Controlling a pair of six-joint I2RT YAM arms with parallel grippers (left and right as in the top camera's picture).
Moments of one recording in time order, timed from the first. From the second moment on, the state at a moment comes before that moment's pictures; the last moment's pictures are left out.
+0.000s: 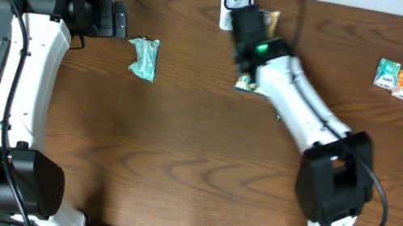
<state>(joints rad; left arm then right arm) 0.06 1.74 1.72 -1.03 0.05 -0.09 0.54 2.10 1.76 -0.75 0.59 0.03</state>
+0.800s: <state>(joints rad) 0.06 1.74 1.72 -1.03 0.05 -0.09 0.76 2.23 1.76 -0.95 0.59 -0.11</state>
